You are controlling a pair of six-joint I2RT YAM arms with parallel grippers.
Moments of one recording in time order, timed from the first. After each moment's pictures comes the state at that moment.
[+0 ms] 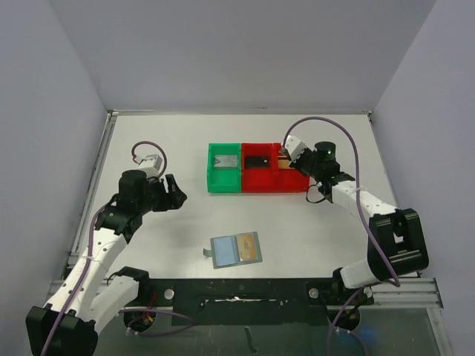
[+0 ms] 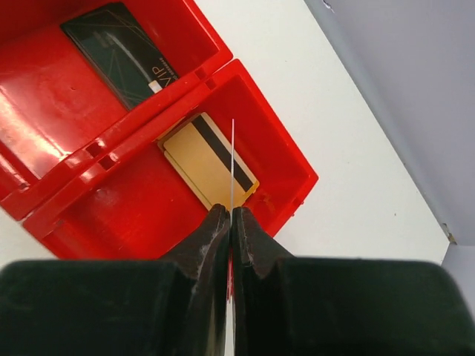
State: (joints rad) left arm -0.25 0.88 0.69 -0.44 0.17 -0.39; right arm 0.23 1.43 0.82 0.15 -0.24 -0.70
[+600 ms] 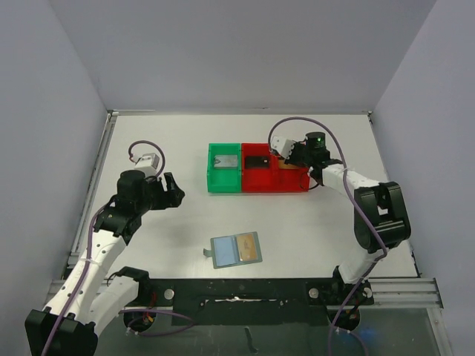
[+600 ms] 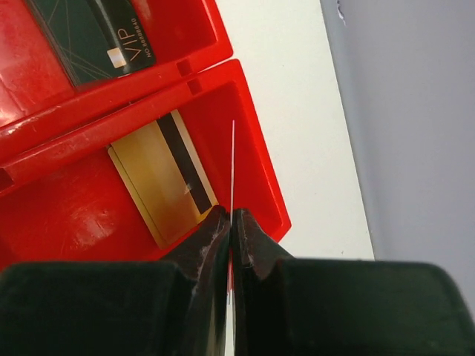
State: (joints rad) left arm -0.25 0.85 0.69 -0.42 0.10 -0.37; right arm 0.22 1.69 1.01 0.10 -0.21 -1.03
